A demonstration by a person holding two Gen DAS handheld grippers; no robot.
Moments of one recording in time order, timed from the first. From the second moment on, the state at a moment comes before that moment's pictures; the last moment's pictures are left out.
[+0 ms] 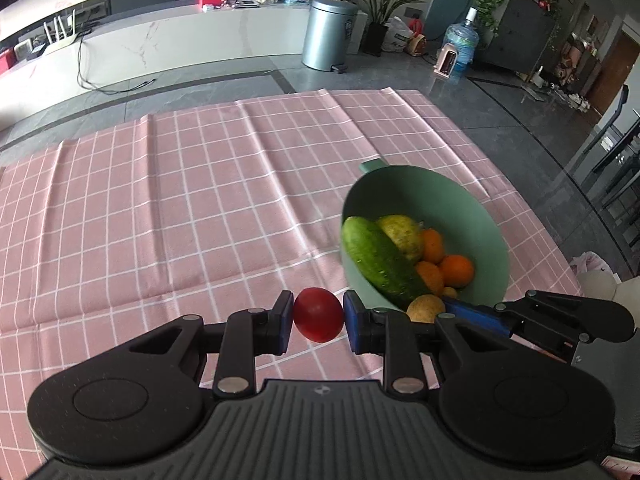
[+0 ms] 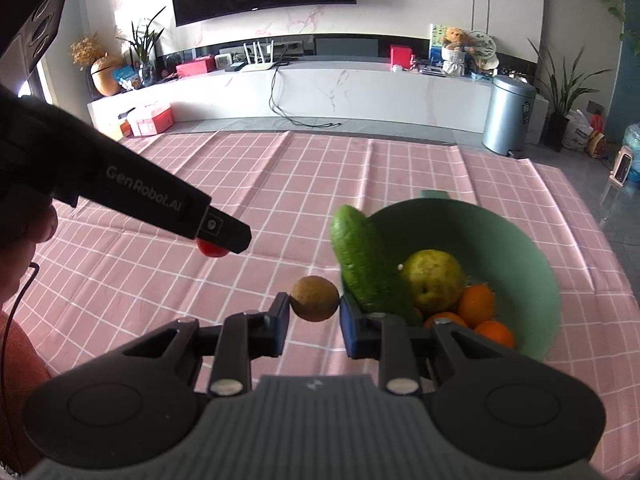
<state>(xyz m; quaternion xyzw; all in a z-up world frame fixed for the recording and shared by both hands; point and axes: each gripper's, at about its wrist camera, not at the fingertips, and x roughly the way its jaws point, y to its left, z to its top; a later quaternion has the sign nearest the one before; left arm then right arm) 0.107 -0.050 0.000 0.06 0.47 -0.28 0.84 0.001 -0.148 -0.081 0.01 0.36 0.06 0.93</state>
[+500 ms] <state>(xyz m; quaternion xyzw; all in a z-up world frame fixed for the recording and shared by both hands) 0.104 -0.175 0.003 0.14 0.44 -0.34 0.82 -0.004 -0.246 -0.074 0.02 0.35 -0.03 0.94</state>
